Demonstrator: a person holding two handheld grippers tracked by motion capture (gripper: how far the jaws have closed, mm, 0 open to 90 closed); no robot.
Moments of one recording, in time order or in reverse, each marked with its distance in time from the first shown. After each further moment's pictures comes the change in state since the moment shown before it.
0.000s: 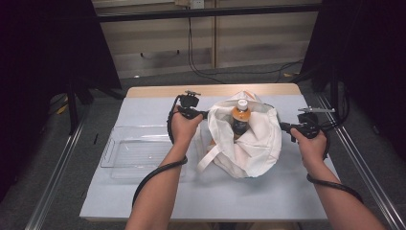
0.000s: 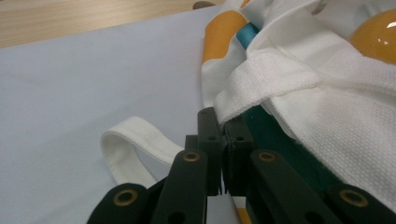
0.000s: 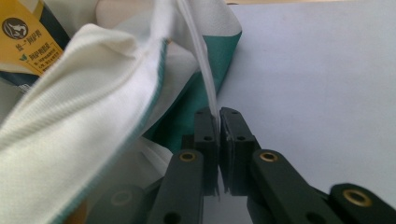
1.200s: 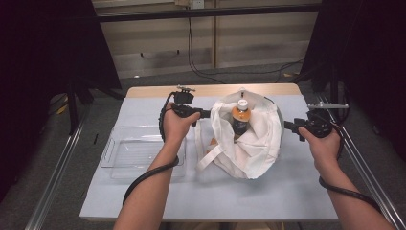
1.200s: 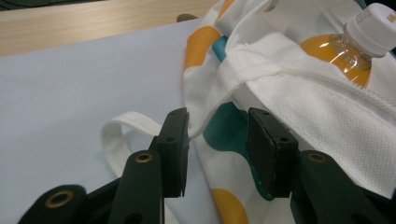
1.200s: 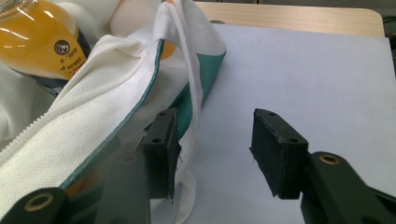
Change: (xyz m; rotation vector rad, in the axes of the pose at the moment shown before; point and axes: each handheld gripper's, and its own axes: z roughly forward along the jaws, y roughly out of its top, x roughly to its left) left arm -0.006 0.008 -0.037 -0.027 -0.042 -0.011; right arm 0.013 0.018 -0.045 -0.001 -0.082 -0.072
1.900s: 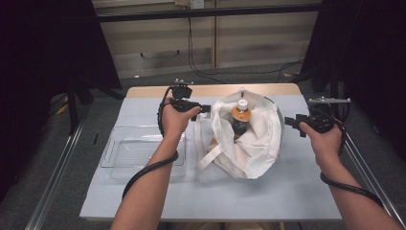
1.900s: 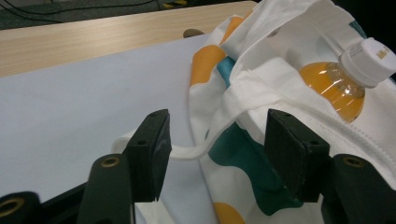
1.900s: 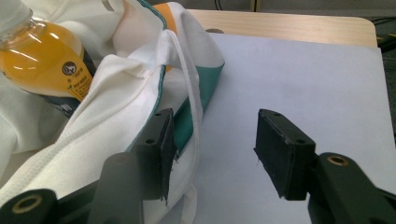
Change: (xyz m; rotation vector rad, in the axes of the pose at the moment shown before) left arm 0.000 0.015 -0.005 -0.015 0.009 -0.019; right arm 0.001 0.014 -0.005 0.000 -0.007 0.010
